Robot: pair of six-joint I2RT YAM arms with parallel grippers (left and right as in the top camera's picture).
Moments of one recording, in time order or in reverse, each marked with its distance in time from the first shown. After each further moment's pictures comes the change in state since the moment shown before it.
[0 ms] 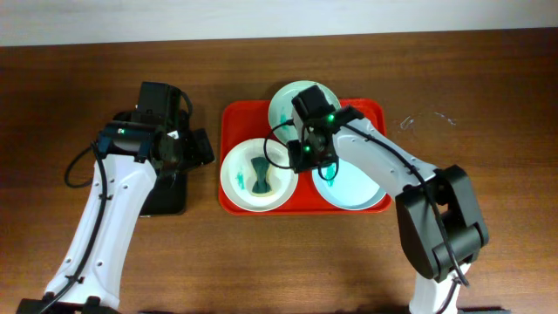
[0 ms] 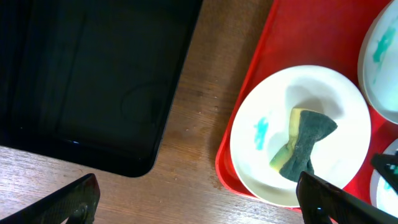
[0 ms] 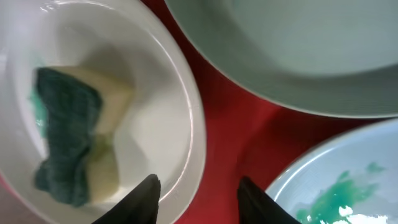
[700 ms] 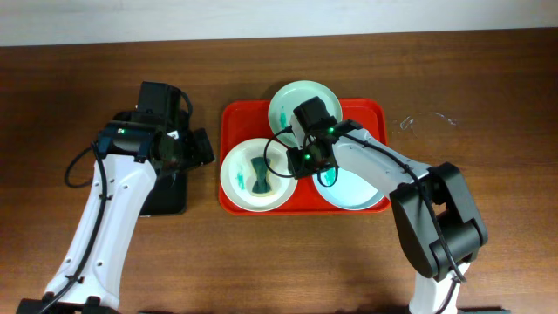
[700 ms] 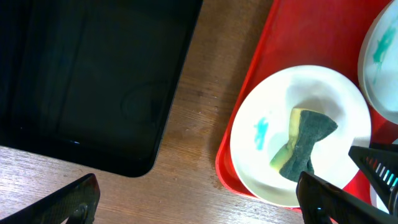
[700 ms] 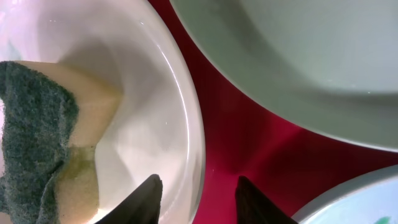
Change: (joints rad) left arm 0.000 0.000 0.000 0.000 0.000 0.000; right arm -0.002 0.005 -0.106 0.164 -0.022 -0.043
